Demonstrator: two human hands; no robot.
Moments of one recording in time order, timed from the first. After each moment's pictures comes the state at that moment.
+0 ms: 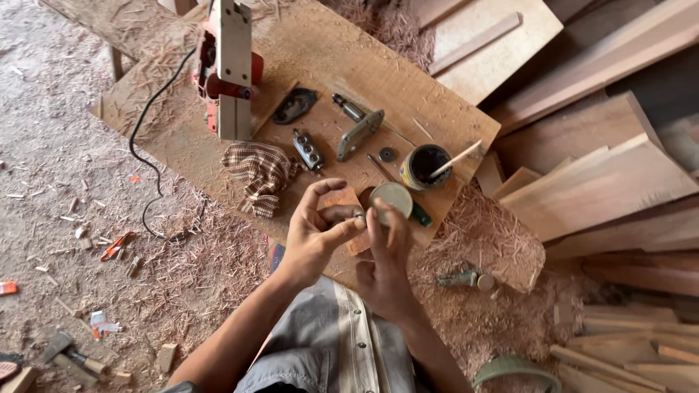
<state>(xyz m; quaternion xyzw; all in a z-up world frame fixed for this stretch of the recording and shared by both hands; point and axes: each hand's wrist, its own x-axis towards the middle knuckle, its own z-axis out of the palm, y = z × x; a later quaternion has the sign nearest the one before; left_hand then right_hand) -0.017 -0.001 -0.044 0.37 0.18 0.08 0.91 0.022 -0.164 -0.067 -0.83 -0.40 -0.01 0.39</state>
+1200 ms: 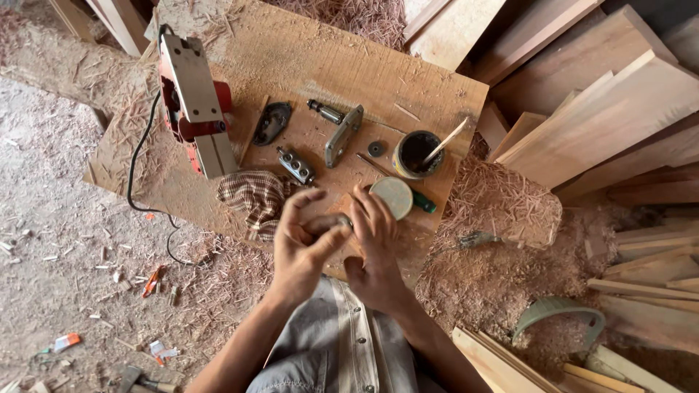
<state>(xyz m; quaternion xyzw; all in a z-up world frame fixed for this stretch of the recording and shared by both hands) -0.001 0.035 -0.024 0.45 0.22 0.02 0.86 0.032 -0.112 -0.041 -0.83 -0.33 -0.02 0.45</state>
